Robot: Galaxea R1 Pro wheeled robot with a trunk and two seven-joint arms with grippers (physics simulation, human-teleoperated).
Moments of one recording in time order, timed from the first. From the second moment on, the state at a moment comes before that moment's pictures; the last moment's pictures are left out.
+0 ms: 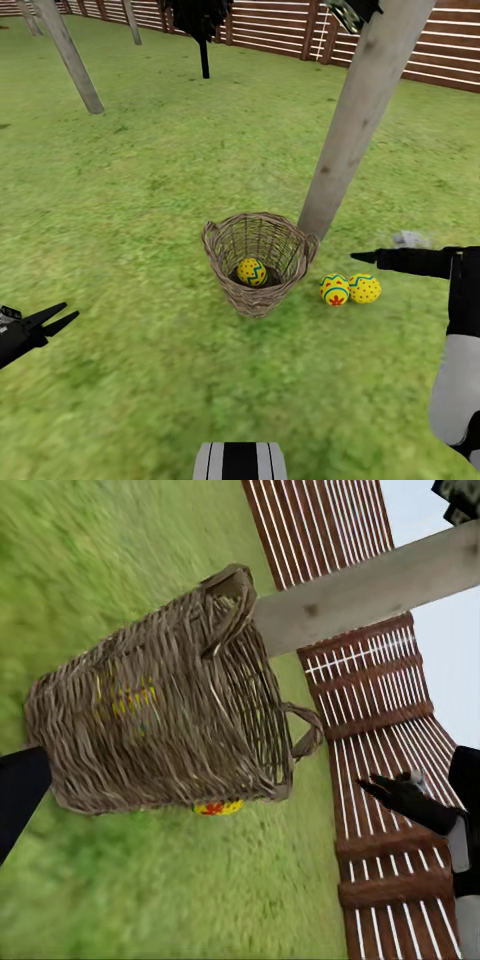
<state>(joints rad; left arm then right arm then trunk) -0.54 0.41 0.74 -1.01 0.20 0.93 -1.53 -0.97 -0.25 -0.44 -1.31 0.57 1.01 1.22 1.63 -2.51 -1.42</state>
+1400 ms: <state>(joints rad) -0.53 0.39 0.74 -1.01 0.20 0.92 -1.54 -0.99 0.16 -0.03 -0.86 0.87 0.99 0.81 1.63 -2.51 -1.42</state>
